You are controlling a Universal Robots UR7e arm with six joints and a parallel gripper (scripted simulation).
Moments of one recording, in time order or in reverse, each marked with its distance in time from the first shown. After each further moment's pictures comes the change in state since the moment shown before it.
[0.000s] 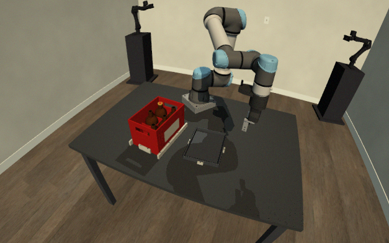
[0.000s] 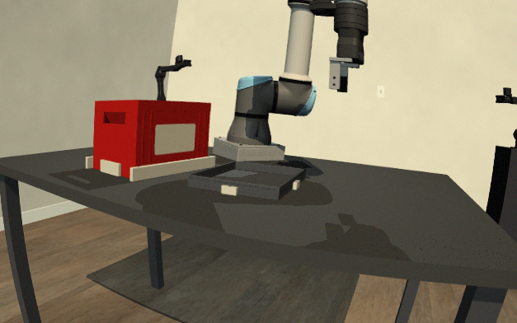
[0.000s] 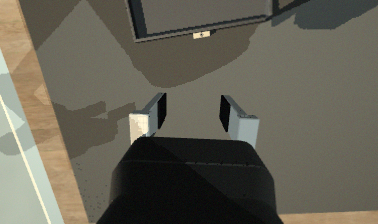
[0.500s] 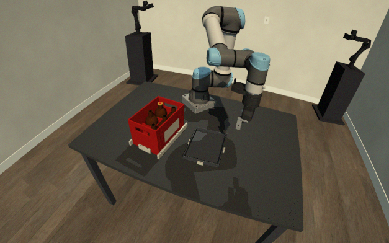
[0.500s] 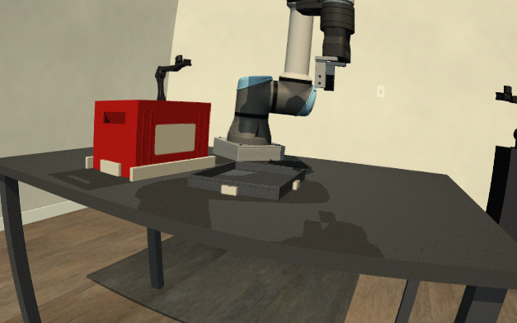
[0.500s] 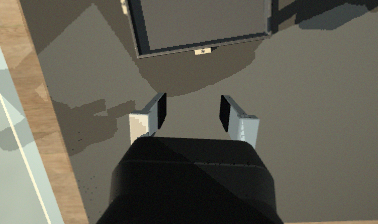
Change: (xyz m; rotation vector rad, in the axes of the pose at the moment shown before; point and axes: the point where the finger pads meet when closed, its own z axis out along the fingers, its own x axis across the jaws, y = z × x) arm -0.004 -0.030 0.000 -0.002 -0.001 -0.005
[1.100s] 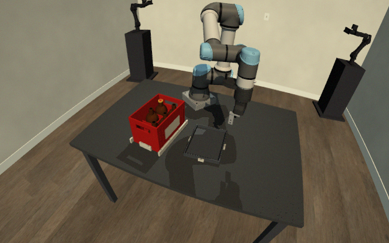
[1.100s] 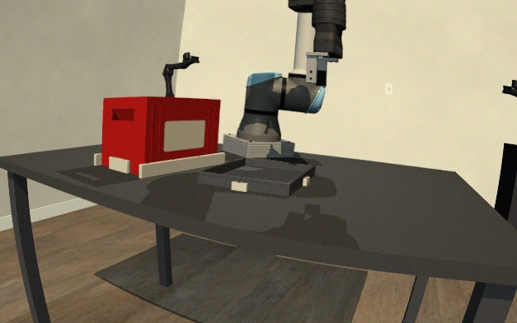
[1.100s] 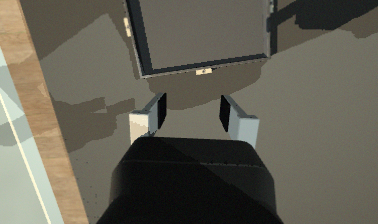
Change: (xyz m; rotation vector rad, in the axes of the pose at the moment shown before) arm -0.004 -0.038 0.000 -0.001 0.000 -0.001
